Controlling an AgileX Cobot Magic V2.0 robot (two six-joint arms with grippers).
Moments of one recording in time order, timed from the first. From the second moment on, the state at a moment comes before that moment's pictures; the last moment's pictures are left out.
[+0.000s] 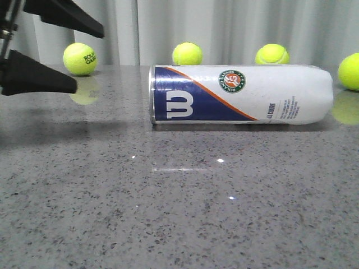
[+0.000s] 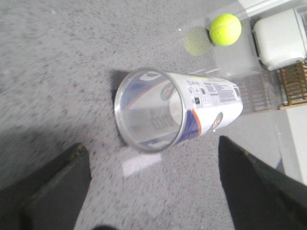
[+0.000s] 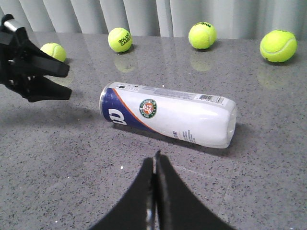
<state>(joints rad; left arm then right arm) -0.16 1.47 -0.84 -1.42 0.91 0.83 0.36 0.21 -0.50 0.31 0.59 -0.08</state>
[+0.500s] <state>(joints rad) -0.41 1.84 -1.15 -1.57 1.01 0.84 0.36 0.21 -0.50 0.31 0.59 -0.08</state>
